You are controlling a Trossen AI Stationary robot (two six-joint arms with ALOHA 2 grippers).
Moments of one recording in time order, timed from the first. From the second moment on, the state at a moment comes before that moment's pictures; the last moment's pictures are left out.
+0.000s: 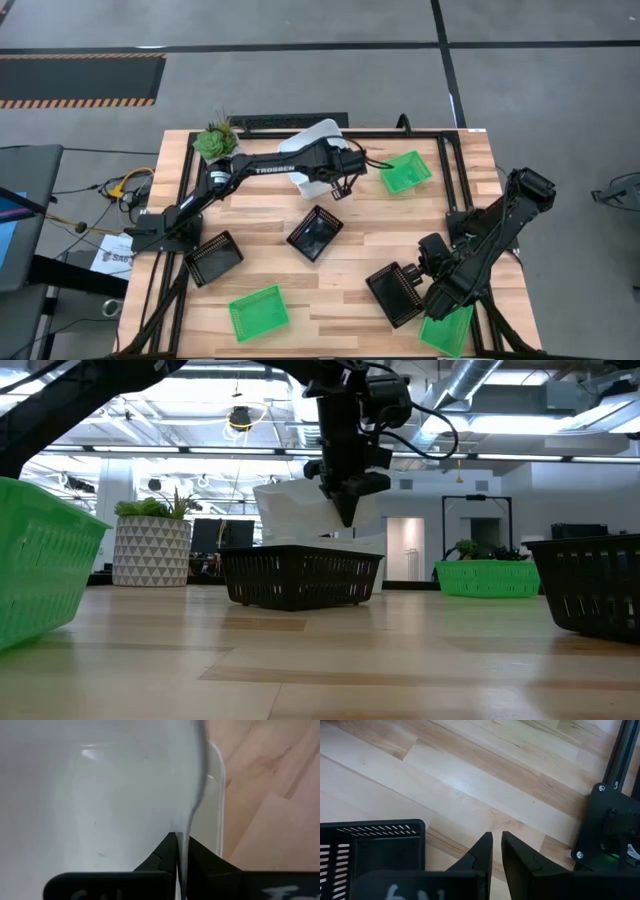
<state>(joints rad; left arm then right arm) 0.19 2.29 2.17 -1.14 -0.48 -0.18 0.86 1.54 1.14 -1.48 0.44 2.01</state>
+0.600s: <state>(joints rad) 0.23 2.29 2.17 -1.16 -0.41 -0.15 0.86 1.54 1.14 -1.48 0.44 2.01</state>
